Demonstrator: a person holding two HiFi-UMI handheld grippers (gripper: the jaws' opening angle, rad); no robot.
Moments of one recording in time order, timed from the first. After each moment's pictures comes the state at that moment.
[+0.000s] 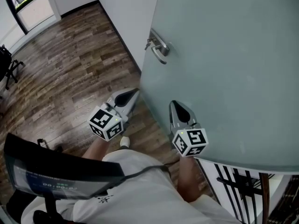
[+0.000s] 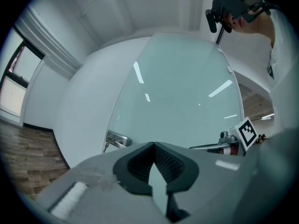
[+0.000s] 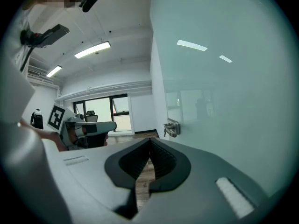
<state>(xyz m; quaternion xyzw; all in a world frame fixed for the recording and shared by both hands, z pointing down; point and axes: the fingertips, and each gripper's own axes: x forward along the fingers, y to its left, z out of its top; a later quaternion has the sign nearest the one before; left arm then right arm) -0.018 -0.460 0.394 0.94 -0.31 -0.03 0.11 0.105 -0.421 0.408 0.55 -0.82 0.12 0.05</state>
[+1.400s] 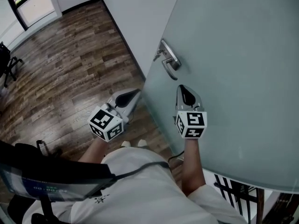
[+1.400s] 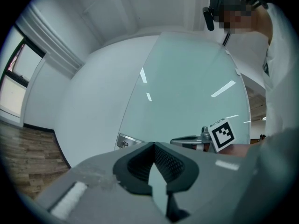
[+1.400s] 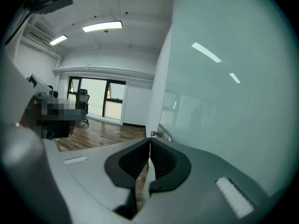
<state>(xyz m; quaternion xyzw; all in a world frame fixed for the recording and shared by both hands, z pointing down) -0.054 -0.546 0.396 0.94 -0.32 -0.03 0.11 0.098 -0.576 0.407 0.59 -0.80 0.02 0.15</state>
